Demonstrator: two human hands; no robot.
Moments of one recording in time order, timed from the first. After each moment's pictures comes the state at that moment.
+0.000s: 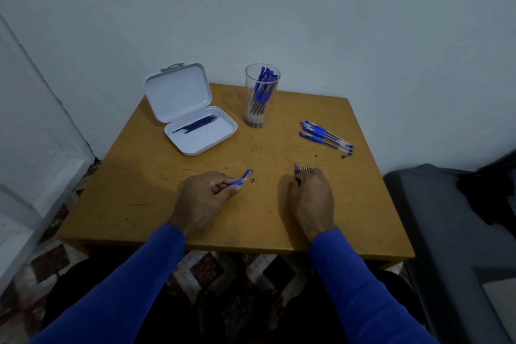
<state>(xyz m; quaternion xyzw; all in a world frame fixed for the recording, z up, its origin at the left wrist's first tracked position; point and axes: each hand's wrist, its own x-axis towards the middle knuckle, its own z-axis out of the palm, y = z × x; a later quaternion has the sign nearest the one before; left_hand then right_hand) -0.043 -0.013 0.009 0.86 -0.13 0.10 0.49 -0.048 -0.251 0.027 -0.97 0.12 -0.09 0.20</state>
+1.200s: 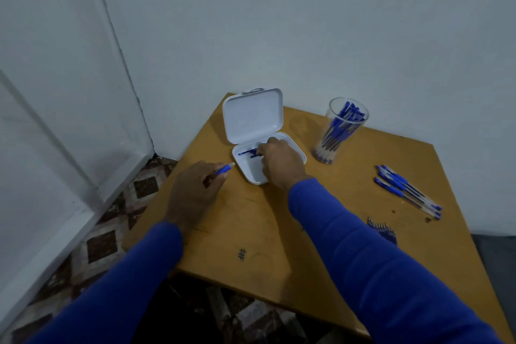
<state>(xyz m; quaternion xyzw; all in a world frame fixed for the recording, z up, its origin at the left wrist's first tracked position) 0.005 0.117 0.012 0.90 0.01 0.25 0.37 0.114 -0.066 0.060 -0.97 -0.24 -0.02 0.07</state>
